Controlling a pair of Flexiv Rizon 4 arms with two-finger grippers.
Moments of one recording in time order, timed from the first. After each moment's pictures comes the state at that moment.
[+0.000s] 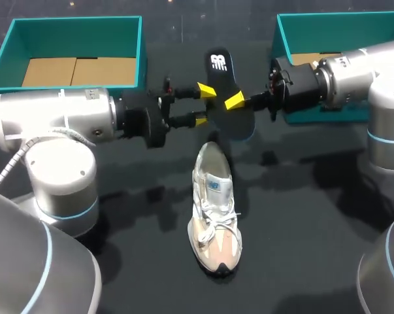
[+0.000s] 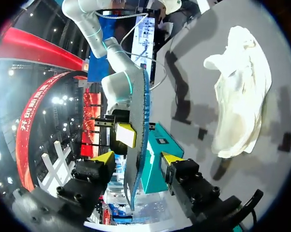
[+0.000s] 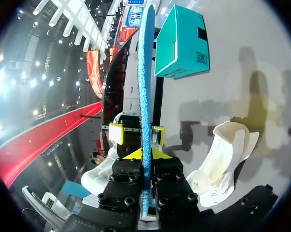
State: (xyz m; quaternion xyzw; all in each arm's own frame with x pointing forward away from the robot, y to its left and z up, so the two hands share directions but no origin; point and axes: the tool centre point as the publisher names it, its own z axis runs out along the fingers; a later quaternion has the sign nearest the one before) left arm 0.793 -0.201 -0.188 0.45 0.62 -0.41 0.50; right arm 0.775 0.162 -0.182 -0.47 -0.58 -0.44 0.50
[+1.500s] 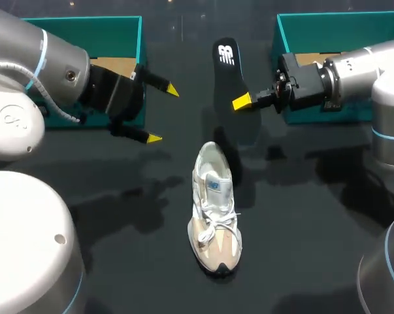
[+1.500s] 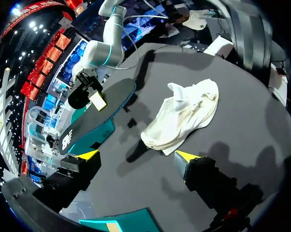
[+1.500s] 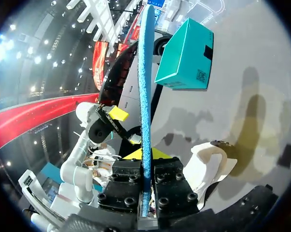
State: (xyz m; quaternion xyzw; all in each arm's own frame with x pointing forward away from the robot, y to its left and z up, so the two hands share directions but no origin) left arm 0.779 -0.107 -0.215 0.30 0.87 -0.32 0.22; right arm 0.797 0.146 -0.209 -0.41 -0.65 -0.49 0.41
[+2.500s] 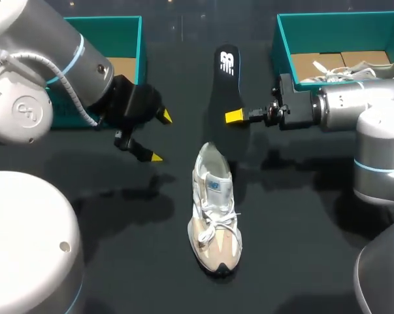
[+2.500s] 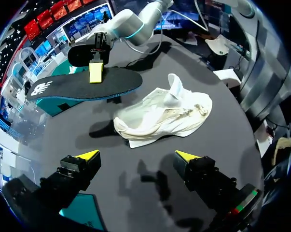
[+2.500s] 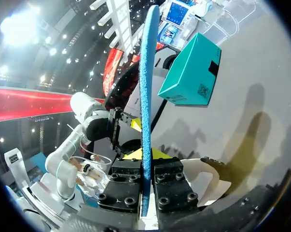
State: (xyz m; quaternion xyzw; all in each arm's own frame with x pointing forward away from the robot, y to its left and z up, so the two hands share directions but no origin) left arm 0.762 -0.096 -0.266 0.12 0.95 -0.27 0.07; right arm 0.801 0.161 -0.247 -0.38 -0.63 -0.58 0.36
